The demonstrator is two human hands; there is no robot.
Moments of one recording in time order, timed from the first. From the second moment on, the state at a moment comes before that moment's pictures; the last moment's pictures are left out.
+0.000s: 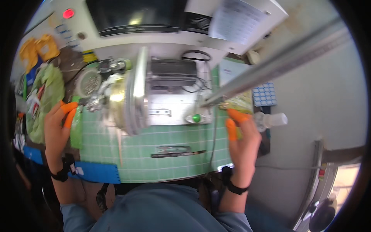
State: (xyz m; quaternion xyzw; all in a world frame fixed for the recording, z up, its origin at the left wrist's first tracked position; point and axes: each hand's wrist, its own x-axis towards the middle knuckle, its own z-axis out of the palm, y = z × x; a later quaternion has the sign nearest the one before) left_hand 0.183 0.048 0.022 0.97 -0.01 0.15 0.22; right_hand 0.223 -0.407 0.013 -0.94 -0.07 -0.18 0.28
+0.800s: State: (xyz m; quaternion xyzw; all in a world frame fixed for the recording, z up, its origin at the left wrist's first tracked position) left_hand 0.218 0.033 0.033 0.89 -0.17 0.05 0.41; right_hand 0.174 -0.204 0.009 -0.74 -0.35 0.10 0.57
